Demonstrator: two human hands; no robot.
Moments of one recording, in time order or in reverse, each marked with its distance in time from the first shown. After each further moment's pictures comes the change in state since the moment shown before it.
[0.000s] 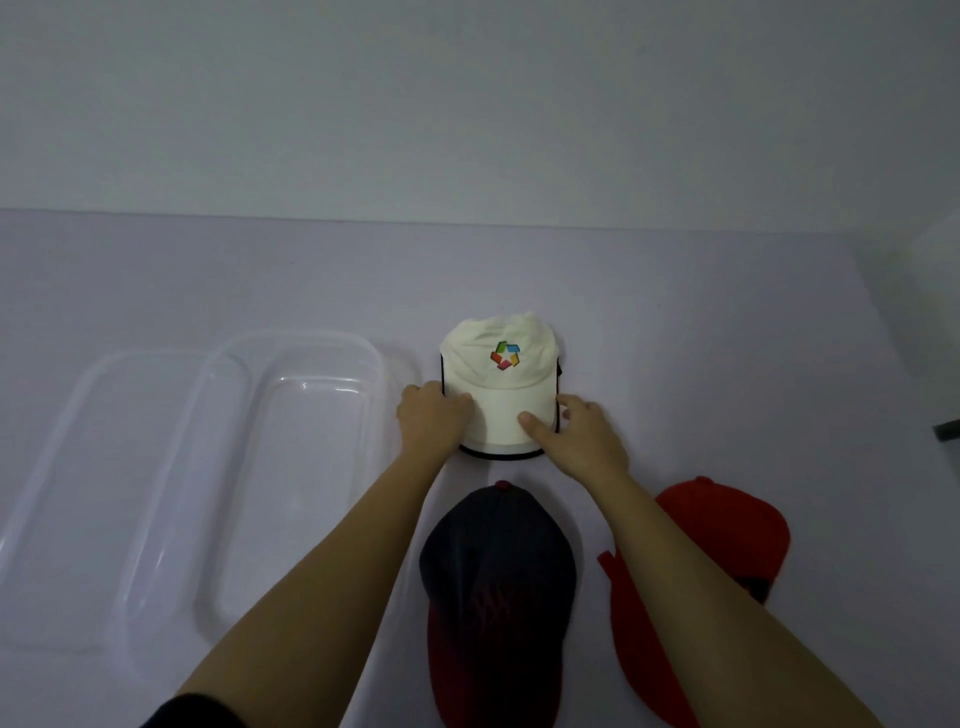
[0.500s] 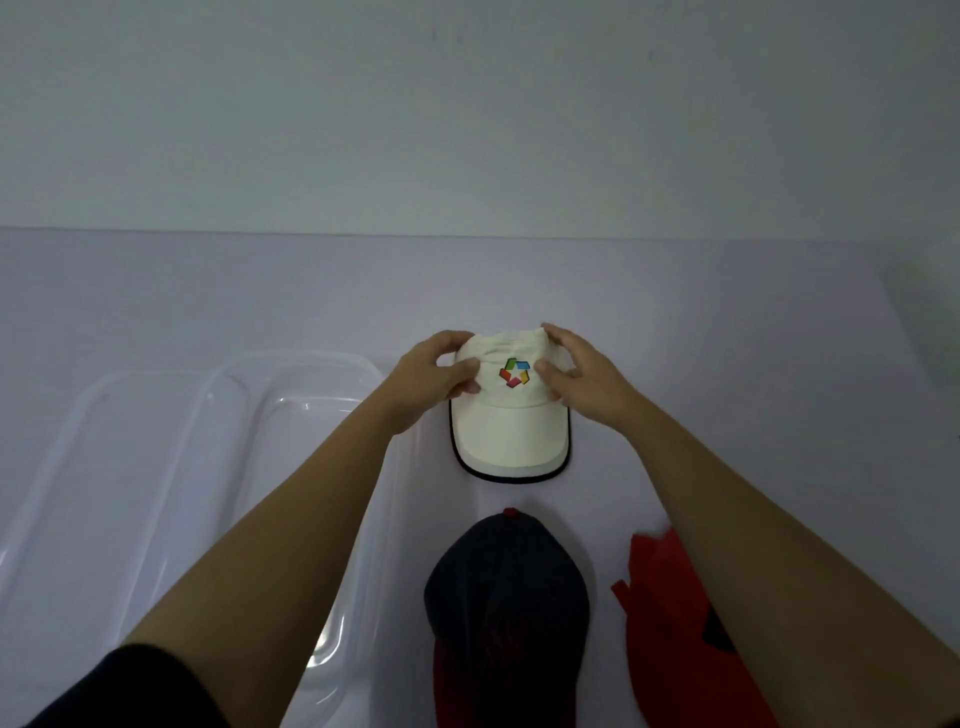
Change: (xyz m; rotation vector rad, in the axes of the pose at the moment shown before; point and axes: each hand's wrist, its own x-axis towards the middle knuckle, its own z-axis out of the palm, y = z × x) left_hand 0.049 0.025 -0.047 -0.348 -0.394 0.213; right_hand 0.063 -0.040 -0.041 0.133 -0.125 -0.285
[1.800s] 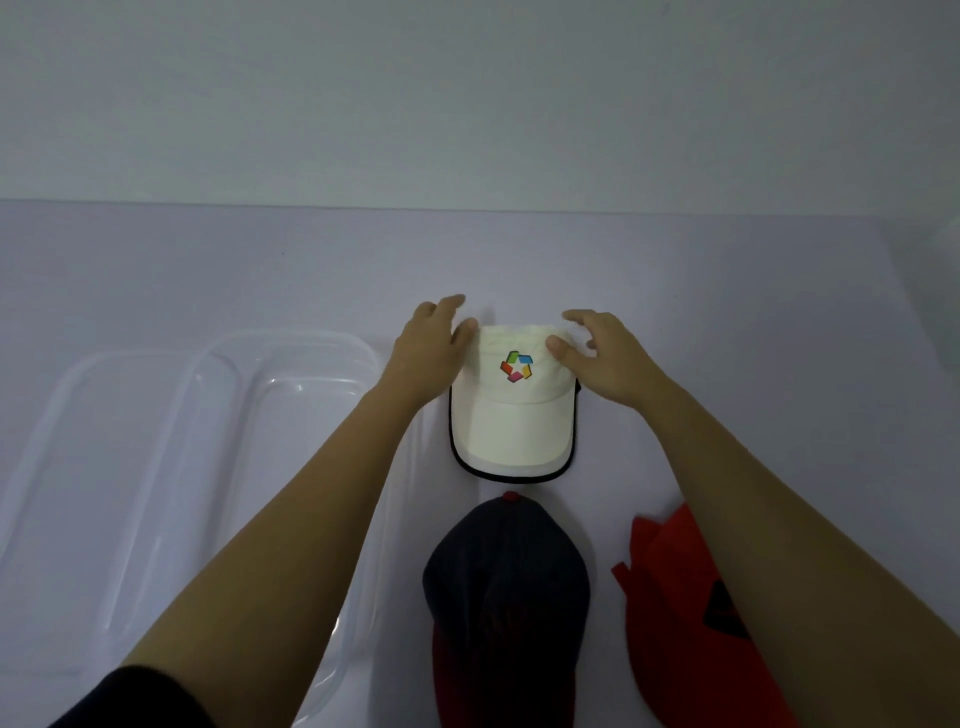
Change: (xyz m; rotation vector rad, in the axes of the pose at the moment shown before) left_hand 0.002 0.013 0.012 0.570 0.229 0.122; right_hand -0.004 0.001 -0.014 -0.182 0.087 0.026
